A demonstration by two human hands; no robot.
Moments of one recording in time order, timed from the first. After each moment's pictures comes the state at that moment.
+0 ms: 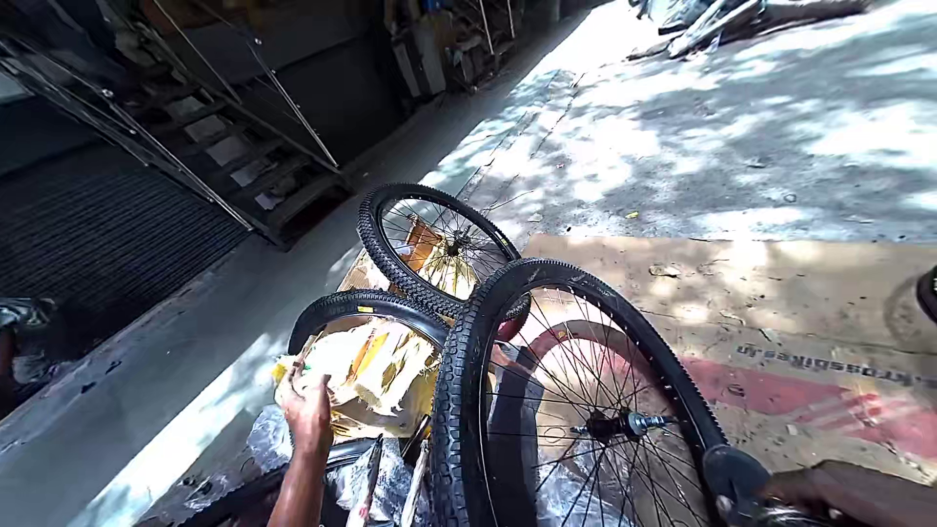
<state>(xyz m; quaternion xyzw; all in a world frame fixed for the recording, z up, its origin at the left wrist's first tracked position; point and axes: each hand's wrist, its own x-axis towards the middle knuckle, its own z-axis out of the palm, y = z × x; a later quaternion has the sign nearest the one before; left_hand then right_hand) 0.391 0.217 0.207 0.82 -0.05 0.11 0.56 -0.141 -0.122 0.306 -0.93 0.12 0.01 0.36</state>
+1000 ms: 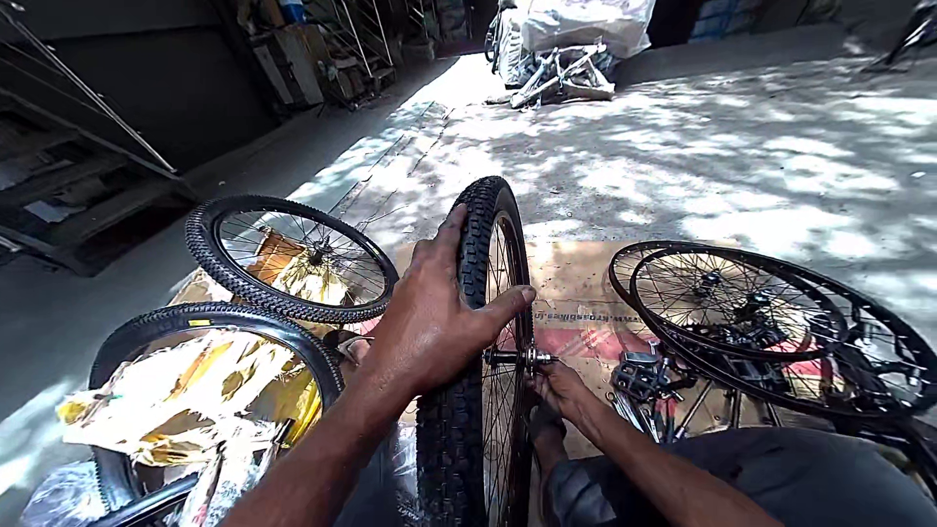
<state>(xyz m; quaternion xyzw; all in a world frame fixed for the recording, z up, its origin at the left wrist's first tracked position) -0.049 -0.043 0.422 0.77 -0.53 -0.11 0.33 -0.194 -0.189 0.107 -0.25 0.40 -0.32 0.83</state>
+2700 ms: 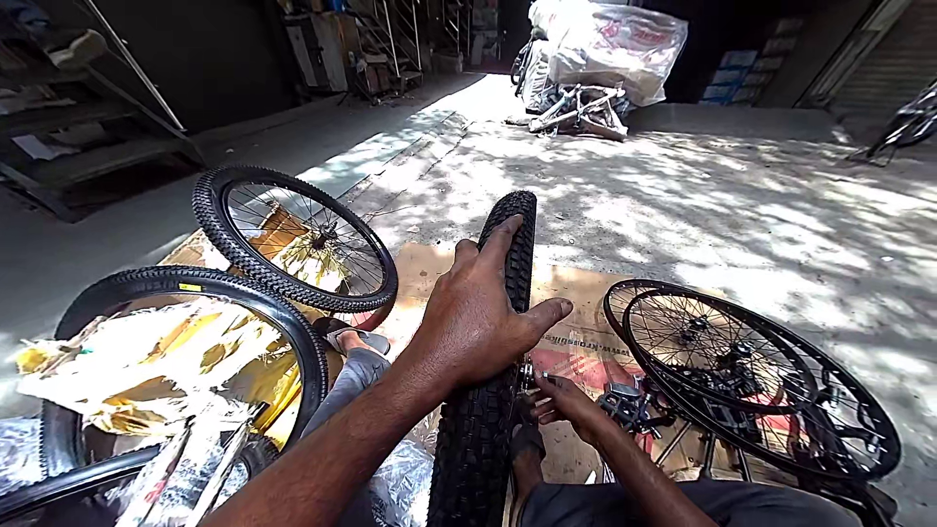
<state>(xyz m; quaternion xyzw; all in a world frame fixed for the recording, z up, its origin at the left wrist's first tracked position) -0.058 -0.046 0.426 0.76 -0.55 -0.10 0.33 -0.233 -0.204 0.143 -0.56 0.43 -0.08 0.70</state>
